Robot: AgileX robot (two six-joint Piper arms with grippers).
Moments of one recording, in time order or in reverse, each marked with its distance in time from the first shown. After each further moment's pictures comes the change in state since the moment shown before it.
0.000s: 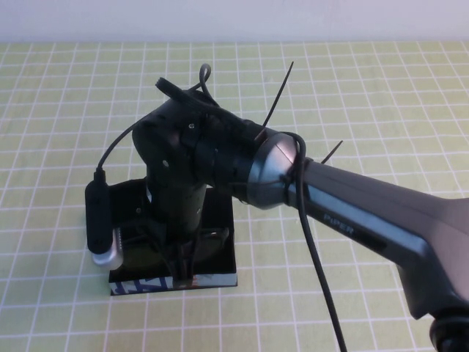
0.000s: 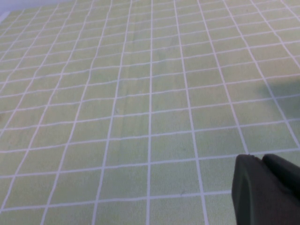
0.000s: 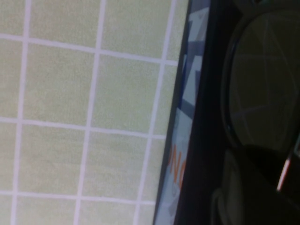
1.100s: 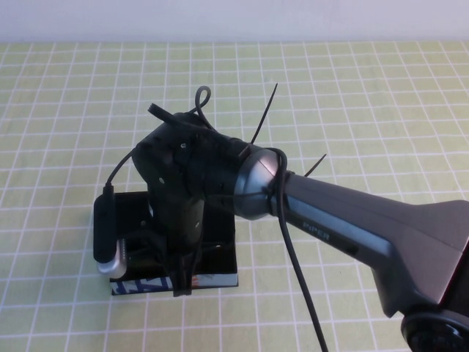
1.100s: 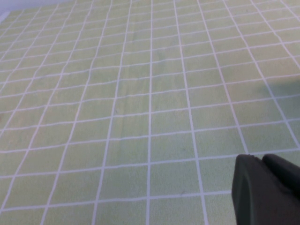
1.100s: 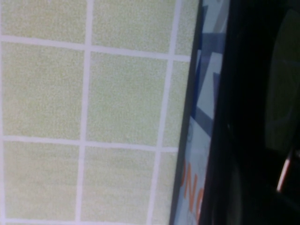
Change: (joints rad) right arm -0.004 0.069 -0.006 -0.007 -0.009 0.045; left arm 0.000 0.000 0.000 0.000 0.000 0.000
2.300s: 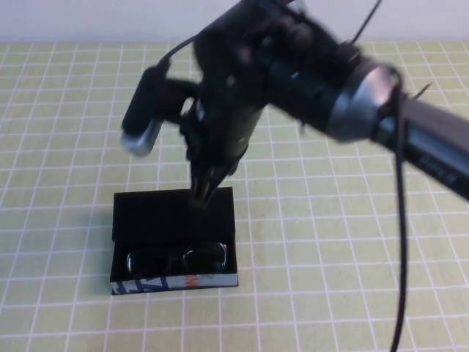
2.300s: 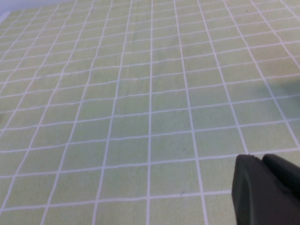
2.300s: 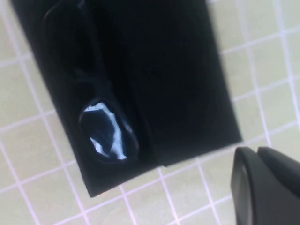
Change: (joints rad) right arm -0.100 -0.223 0.000 -0.109 0.018 0.337; left arm 0.000 0.000 0.000 0.000 0.000 0.000
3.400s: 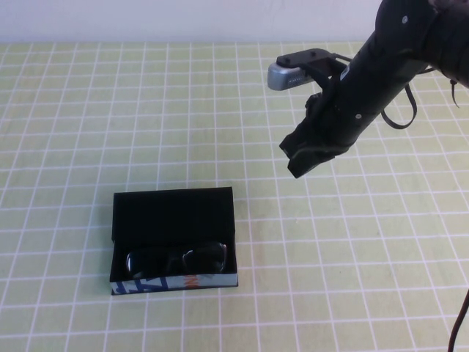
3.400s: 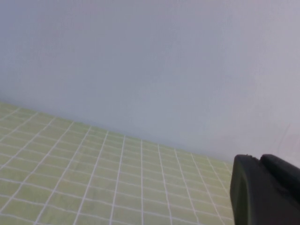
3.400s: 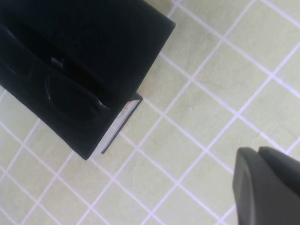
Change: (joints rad) right arm -0.435 -0.093 0.303 0.503 -0.029 0.088; left arm 0.000 0.000 0.004 -0.242 -0.469 -0.200
